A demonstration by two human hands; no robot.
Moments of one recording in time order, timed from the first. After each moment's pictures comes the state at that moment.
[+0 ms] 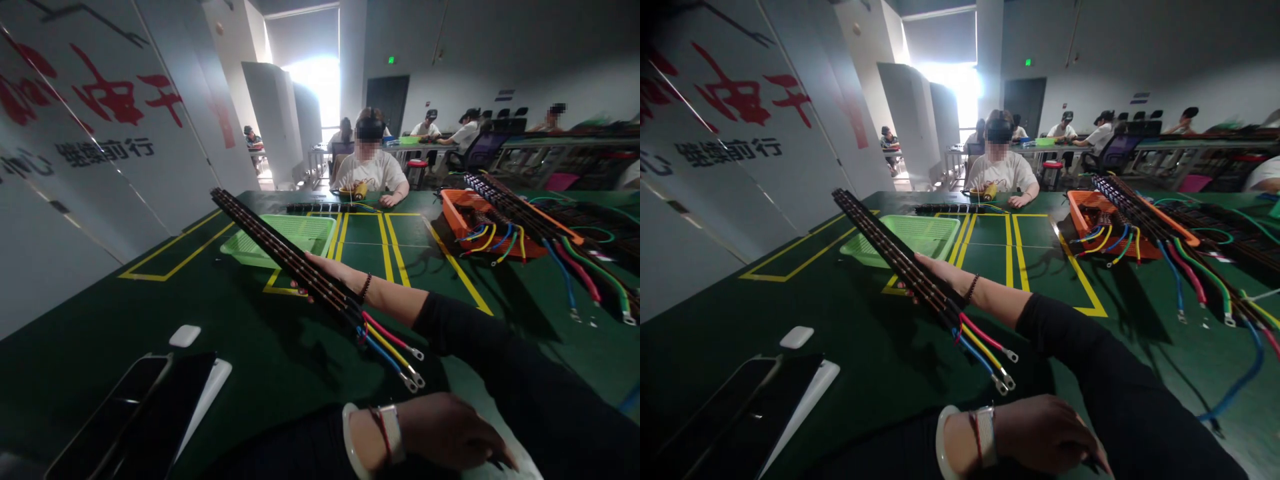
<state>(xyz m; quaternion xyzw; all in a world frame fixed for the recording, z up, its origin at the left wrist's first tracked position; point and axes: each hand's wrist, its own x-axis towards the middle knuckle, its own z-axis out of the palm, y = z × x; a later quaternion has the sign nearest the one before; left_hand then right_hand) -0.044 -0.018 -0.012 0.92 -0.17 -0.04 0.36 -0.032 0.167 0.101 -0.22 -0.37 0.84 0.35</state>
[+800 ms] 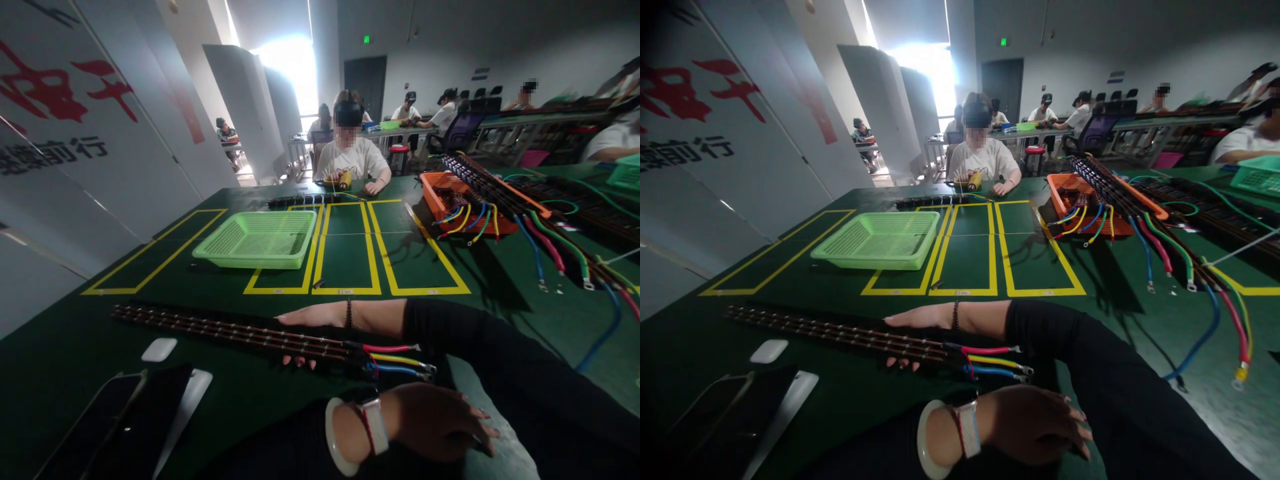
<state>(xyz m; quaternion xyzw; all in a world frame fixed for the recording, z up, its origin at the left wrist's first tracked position) -0.039 -0.022 -0.011 0.92 -0.31 -0.05 0.23 -0.047 0.117 0.050 -0.26 -0.37 0.89 0.11</state>
